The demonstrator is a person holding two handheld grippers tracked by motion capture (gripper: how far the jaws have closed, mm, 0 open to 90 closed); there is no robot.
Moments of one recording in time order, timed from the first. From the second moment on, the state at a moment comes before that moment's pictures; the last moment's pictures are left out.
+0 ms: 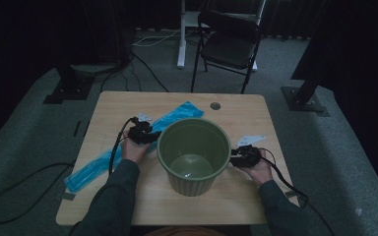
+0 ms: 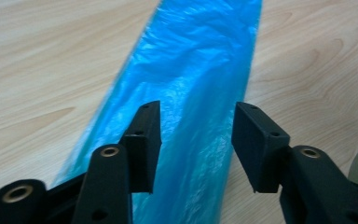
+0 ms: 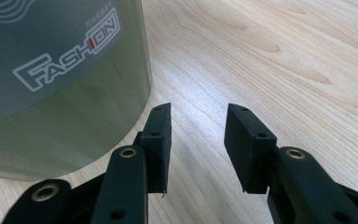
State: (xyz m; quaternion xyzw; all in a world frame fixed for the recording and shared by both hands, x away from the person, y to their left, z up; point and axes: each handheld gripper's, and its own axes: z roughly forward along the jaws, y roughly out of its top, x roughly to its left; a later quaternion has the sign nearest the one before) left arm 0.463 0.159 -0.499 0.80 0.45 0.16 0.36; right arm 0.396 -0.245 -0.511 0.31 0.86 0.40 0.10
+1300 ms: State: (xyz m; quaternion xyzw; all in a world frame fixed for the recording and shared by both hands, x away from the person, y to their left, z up) left arm 0.456 0.183 -0.526 0.82 0.47 0.17 0.27; right arm 0.387 -0.248 -0.505 0.30 0.87 0.39 0.08
